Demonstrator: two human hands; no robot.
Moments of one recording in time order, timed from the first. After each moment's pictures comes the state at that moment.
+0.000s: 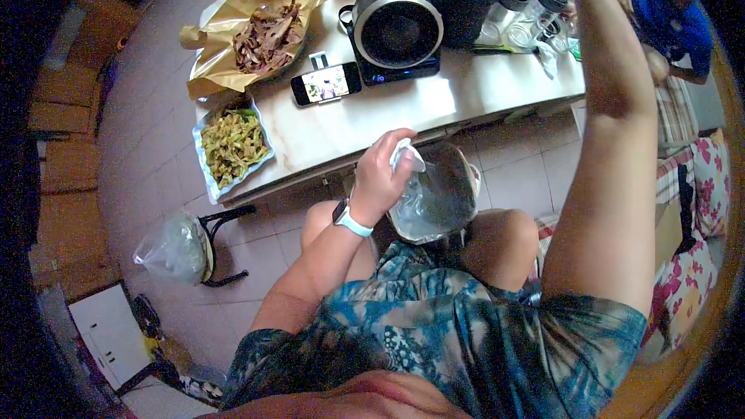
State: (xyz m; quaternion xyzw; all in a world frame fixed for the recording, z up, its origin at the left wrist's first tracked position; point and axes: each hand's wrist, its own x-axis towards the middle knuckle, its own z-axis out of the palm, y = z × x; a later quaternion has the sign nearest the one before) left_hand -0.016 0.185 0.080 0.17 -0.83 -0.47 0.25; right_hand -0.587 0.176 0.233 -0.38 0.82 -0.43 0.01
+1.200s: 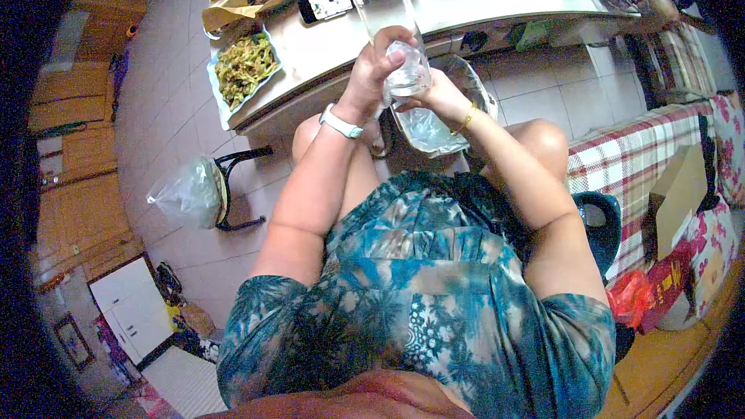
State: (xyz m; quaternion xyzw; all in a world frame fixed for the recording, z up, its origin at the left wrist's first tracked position) left_hand 0.019 0.199 0.062 0.07 -0.59 -0.79 0.15; right_hand -0.067 0.349 0.037 -0.26 0.56 -0.58 0.53
